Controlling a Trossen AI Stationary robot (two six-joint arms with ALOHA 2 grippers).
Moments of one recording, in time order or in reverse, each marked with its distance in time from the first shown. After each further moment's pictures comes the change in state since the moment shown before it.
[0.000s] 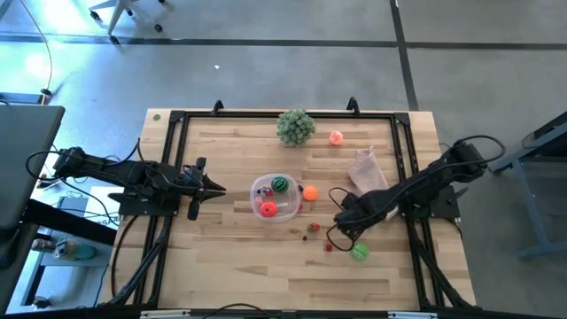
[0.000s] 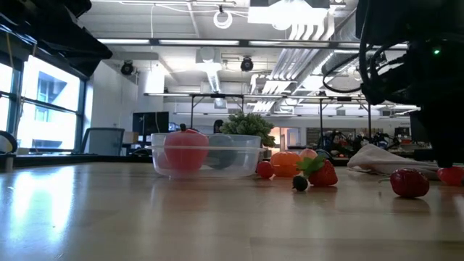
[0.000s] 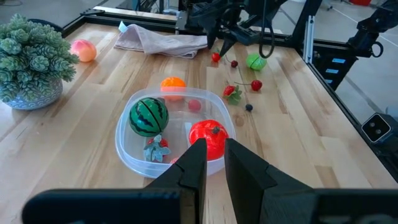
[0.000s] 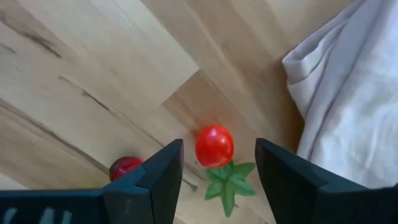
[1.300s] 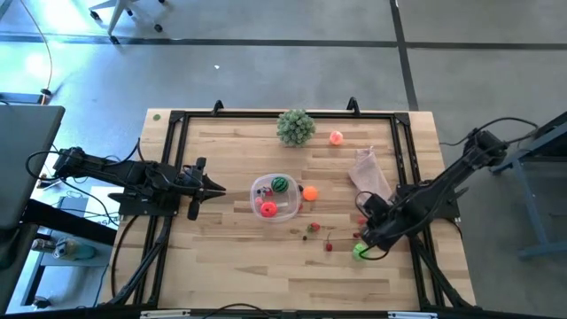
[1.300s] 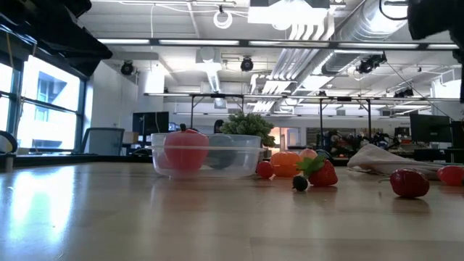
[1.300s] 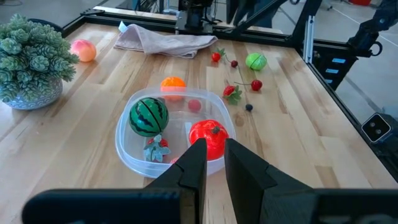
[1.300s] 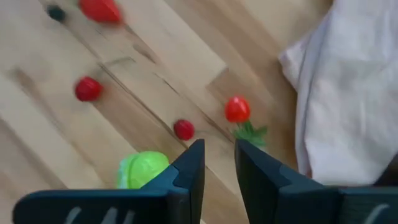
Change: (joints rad) left arm 0.000 0.000 0.000 0.000 0.000 0.000; right arm 0.298 -0.328 0.014 -0.100 0.221 0.342
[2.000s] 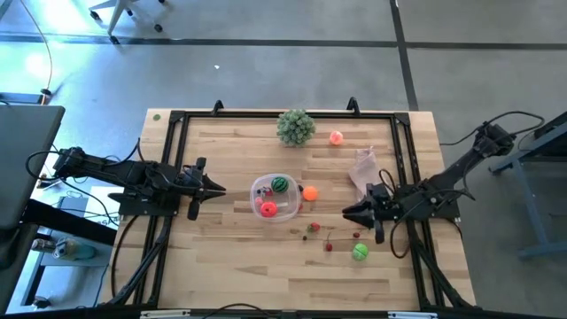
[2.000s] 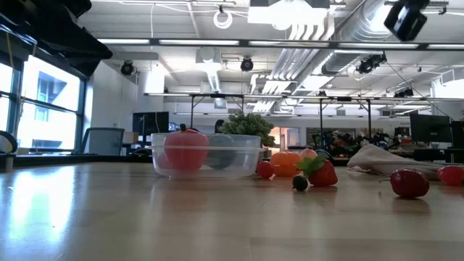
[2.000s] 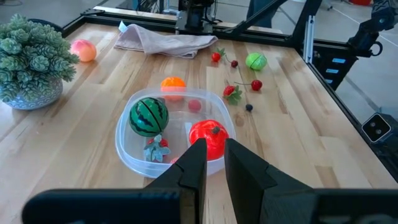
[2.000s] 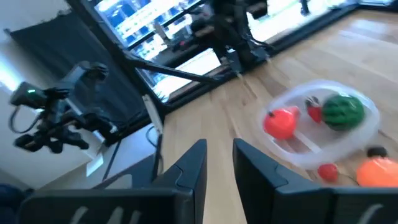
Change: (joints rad) left arm 0.000 0.000 0.000 0.000 0.000 0.000; right arm -0.023 -0.383 -0.367 1.191 0.302 -0.788
